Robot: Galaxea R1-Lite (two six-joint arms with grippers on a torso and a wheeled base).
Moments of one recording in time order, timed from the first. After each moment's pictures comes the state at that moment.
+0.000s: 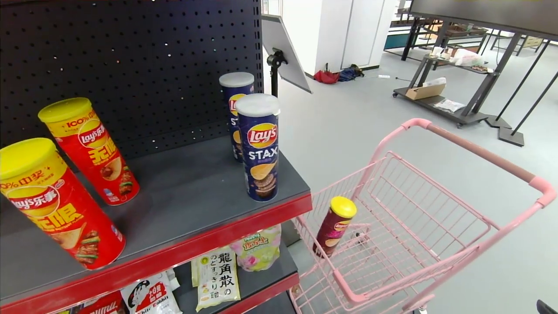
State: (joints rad) left arm -0.28 0.05 -0.27 0.38 -0.02 0.17; right arm 0.13 0.40 -0.18 0.02 -0.16 -0.14
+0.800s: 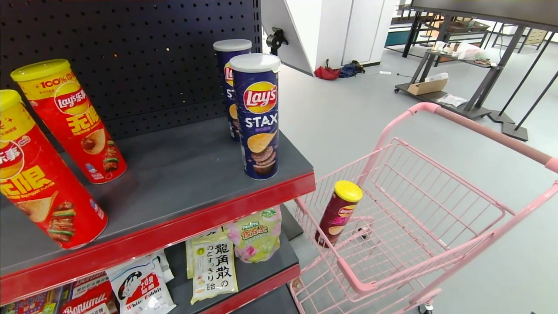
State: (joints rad) left arm -0.28 0.04 -0.22 0.38 0.00 0.18; right arm 0.13 0.37 -0.11 0.00 -0.16 -0.12
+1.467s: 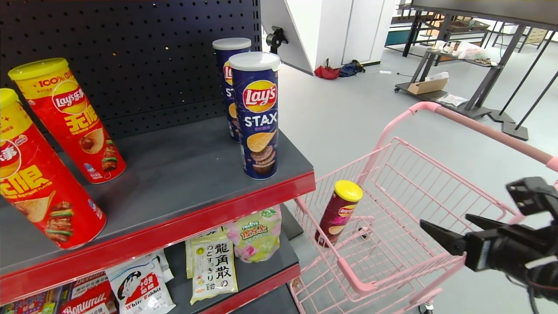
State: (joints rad) left arm -0.29 0.04 -0.21 0.37 0.03 0.17; right arm 0.31 1.31 -0.23 -0.74 -0.09 0.11
